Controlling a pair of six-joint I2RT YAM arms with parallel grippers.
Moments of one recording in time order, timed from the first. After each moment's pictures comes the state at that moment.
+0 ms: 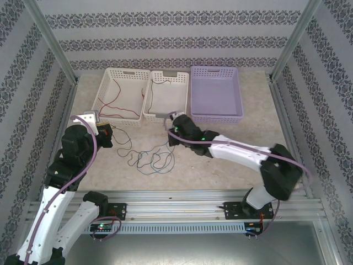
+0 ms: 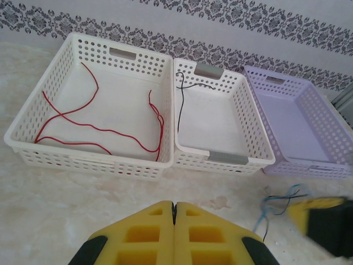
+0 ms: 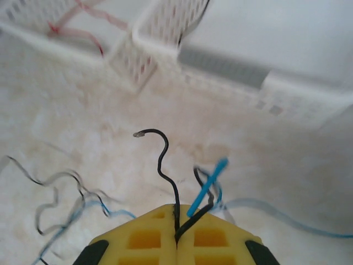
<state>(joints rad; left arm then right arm) -0.23 0.63 0.89 -0.65 -0.04 -0.31 0.84 1.49 1.01 -0.18 0.14 0.47</state>
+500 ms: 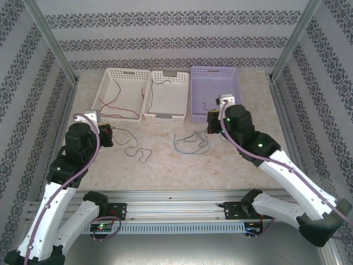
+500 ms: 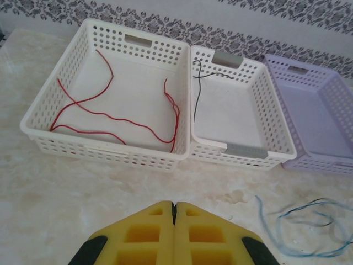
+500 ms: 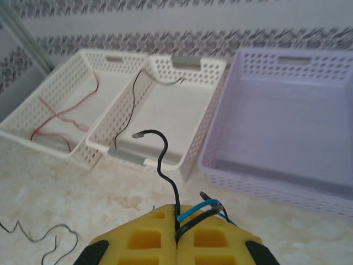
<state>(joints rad) -0.23 0.67 0.89 -0.68 -0.10 -0.31 0.62 0.96 1.06 -0.53 0.21 0.32</state>
